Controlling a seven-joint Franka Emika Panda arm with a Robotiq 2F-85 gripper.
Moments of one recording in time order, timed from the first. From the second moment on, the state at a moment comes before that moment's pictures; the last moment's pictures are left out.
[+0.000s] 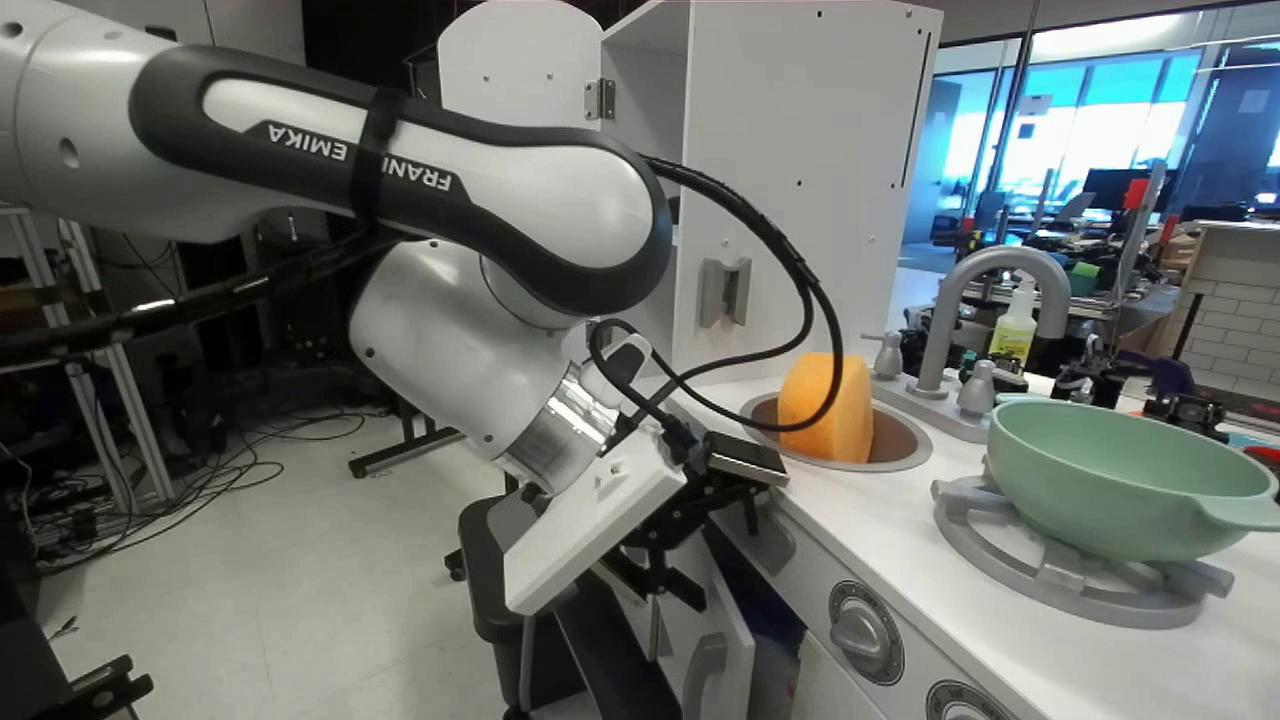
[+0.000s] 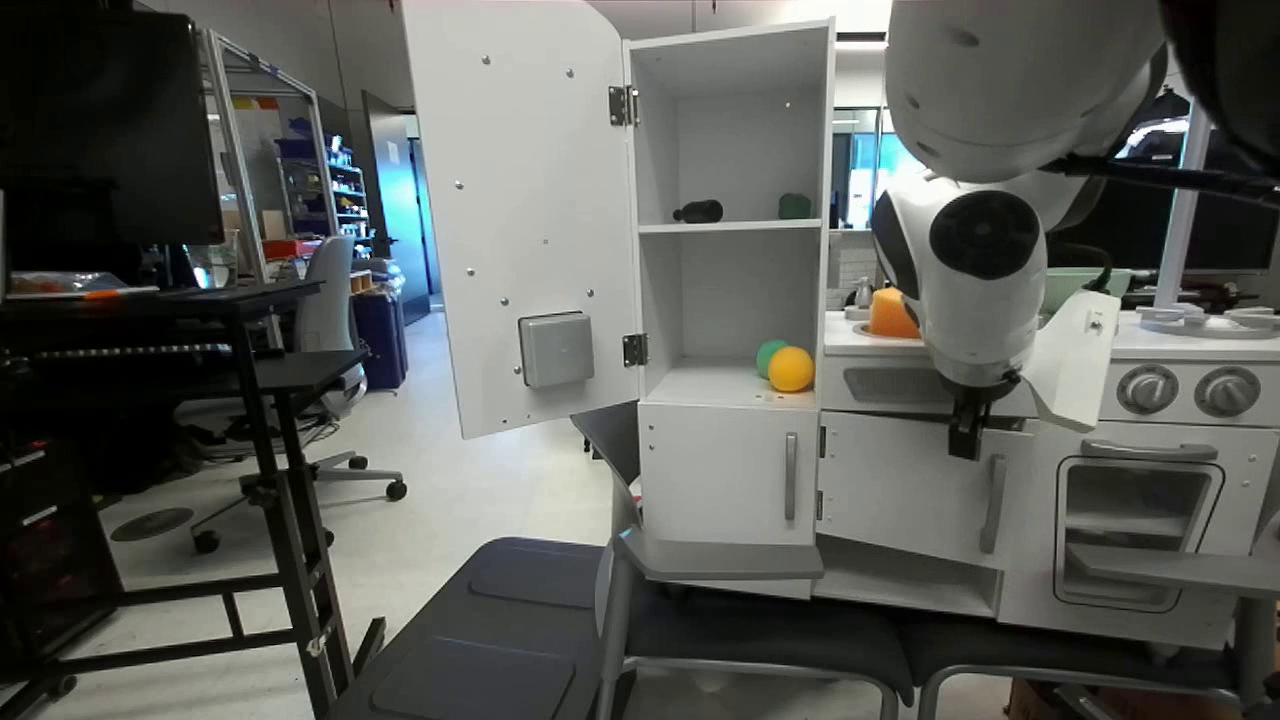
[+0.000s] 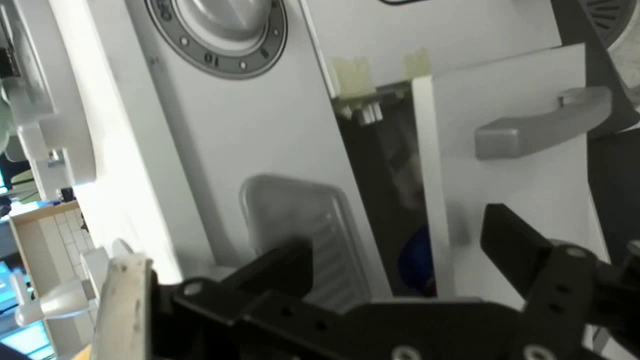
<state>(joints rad) 0.80 1.44 -1.24 -1.52 -2.17 3.57 2.19</state>
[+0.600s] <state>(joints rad) 0.81 1.44 -1.22 -1.55 -2.19 3.57 2.16</state>
